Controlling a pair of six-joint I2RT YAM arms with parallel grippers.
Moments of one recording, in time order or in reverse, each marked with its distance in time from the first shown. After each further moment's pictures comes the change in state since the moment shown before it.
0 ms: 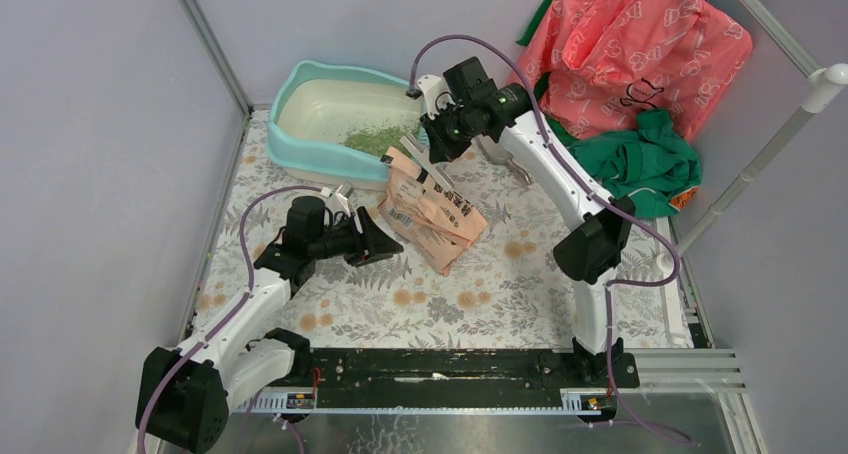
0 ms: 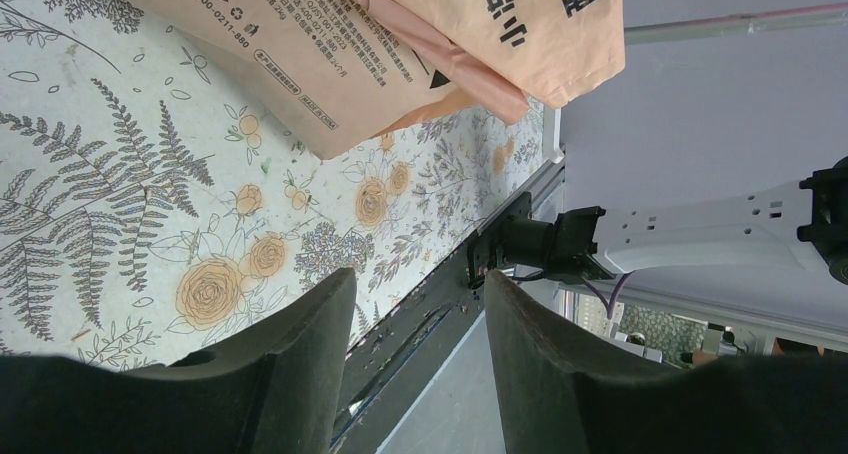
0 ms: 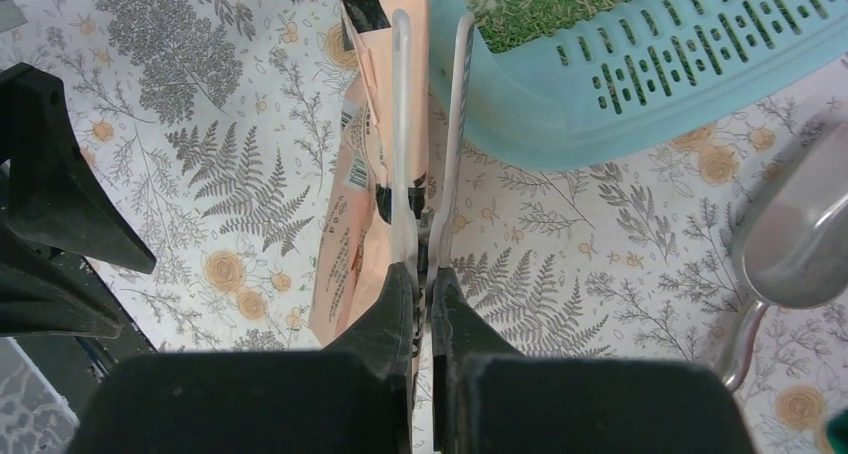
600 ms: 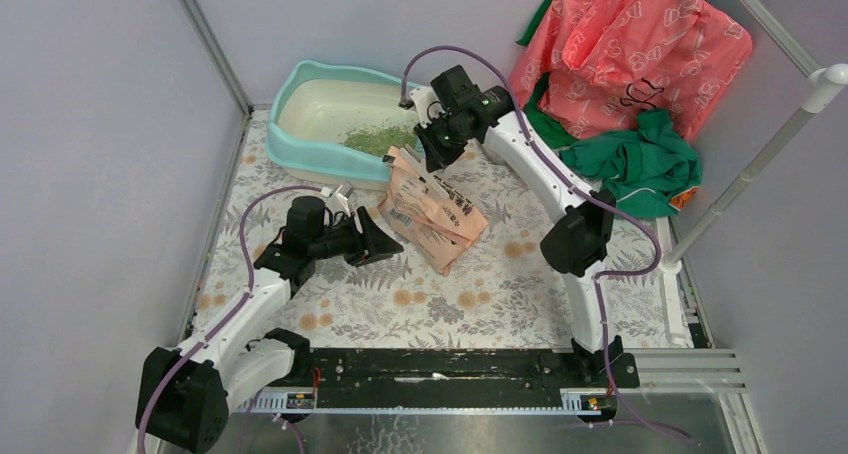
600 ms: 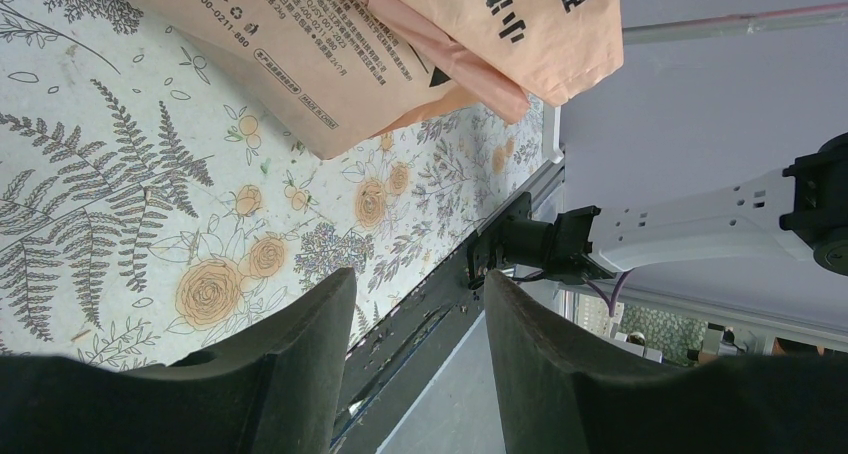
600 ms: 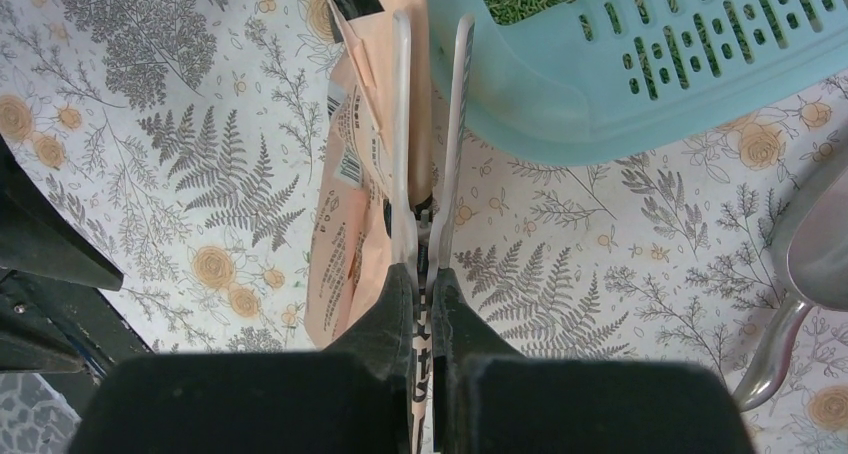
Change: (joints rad) left arm 0.000 -0.001 0.000 0.001 0.000 0.000; right arm 0.013 0.103 0.051 -0.043 0.023 0.015
